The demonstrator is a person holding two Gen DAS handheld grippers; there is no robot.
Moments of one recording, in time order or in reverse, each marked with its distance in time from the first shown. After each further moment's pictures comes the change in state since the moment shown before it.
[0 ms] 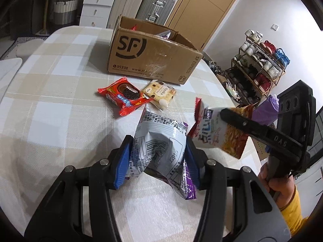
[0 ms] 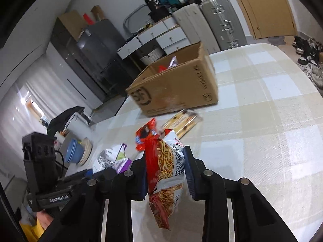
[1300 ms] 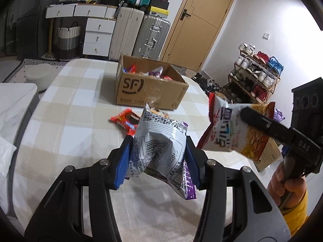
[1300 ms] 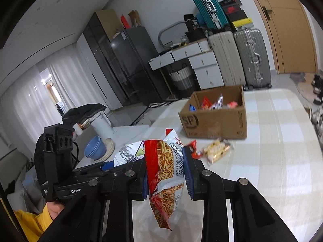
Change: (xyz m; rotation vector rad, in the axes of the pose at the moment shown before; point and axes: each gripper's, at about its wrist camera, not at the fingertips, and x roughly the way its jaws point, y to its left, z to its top) left arm -0.106 -0.016 0.001 0.061 -0.163 0.033; right arm -0.086 0.093 0.016 -0.213 -0.130 0.099
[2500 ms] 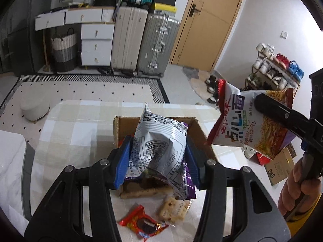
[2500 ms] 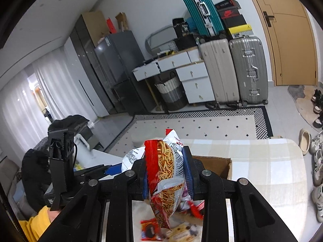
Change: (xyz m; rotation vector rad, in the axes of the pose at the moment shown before) left arm 0.194 0.010 0.250 0.033 0.069 0.084; right arm 0.138 -0.102 0.211 -0.003 0.006 -0.079
